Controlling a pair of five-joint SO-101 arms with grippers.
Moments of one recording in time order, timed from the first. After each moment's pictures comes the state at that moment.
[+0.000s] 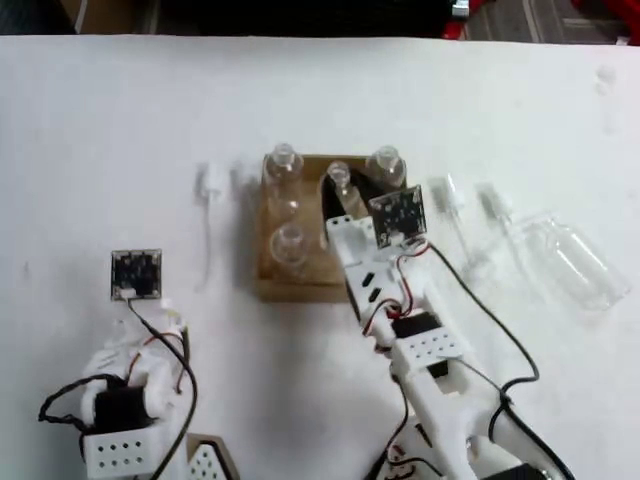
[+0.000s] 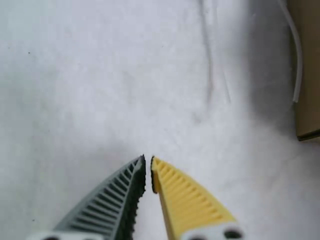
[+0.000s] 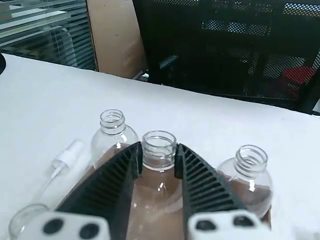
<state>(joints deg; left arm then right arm) -14.4 -103.9 97.0 68.3 -0.2 -21.5 -34.4 75.5 -25.1 3.8</state>
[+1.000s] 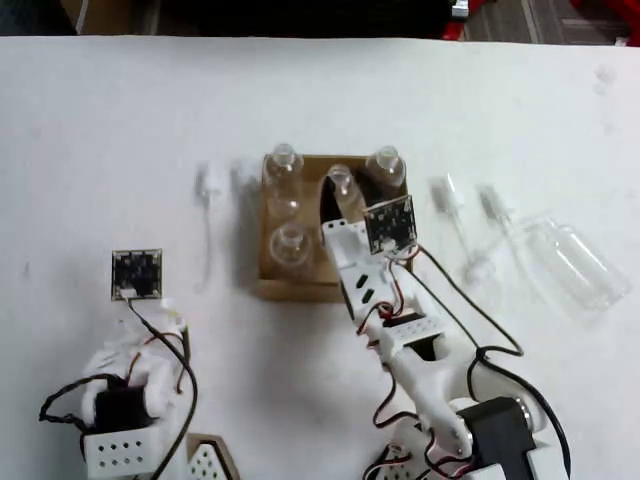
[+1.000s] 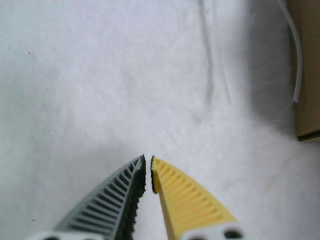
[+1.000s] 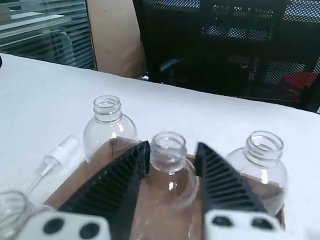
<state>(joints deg) -14.4 -103.9 97.0 68.3 -0.2 -21.5 -15.2 75.4 -46.2 4.2</state>
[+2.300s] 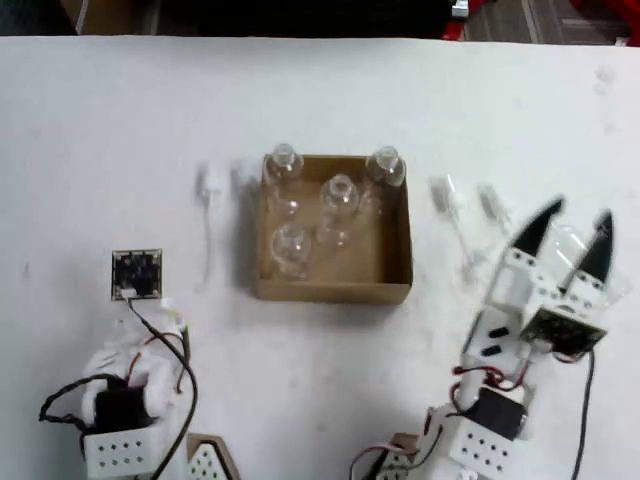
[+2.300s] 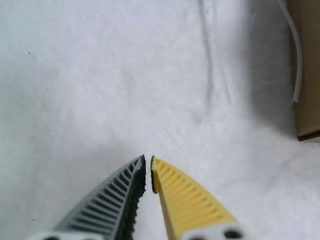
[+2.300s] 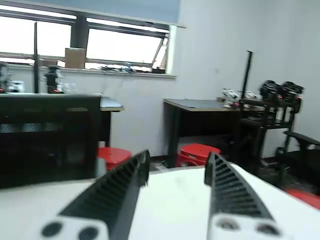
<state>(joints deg) -14.4 -103.9 97.0 68.3 -0.2 22.8 -98.5 95.3 -2.8 4.2</state>
